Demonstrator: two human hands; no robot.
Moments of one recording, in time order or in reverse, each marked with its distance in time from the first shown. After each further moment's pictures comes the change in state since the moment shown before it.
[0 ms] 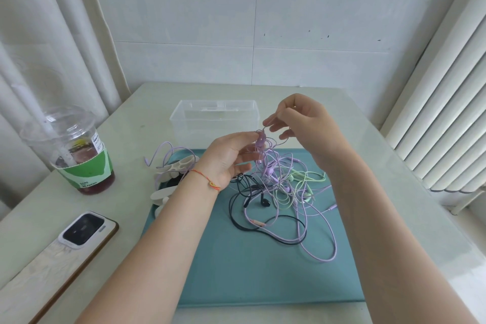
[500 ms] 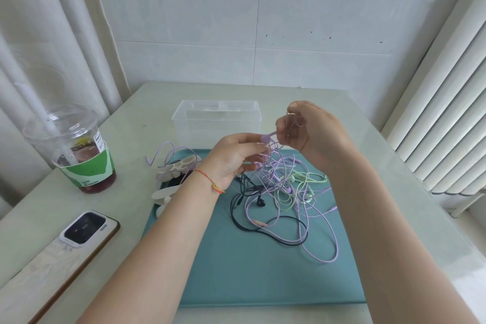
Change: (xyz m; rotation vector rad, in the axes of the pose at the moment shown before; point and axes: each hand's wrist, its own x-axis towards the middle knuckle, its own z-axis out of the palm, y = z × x) left_hand -0.005 0.001 0.003 0.115 -0.063 0.081; right_hand 0.001 -0.001 0.000 0.541 0.014 0.214
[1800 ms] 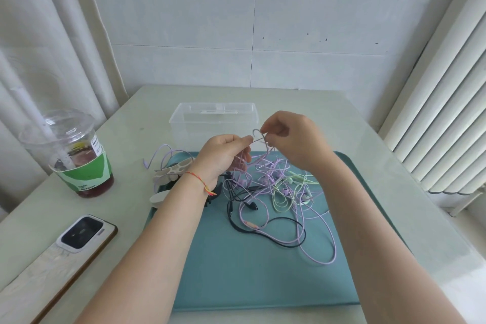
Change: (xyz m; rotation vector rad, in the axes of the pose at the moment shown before) left_hand 0.005 0.000 -0.014 0.185 0.125 0.061; right_hand 0.008 0.020 -0.004 -1.059 -0.017 -0.353
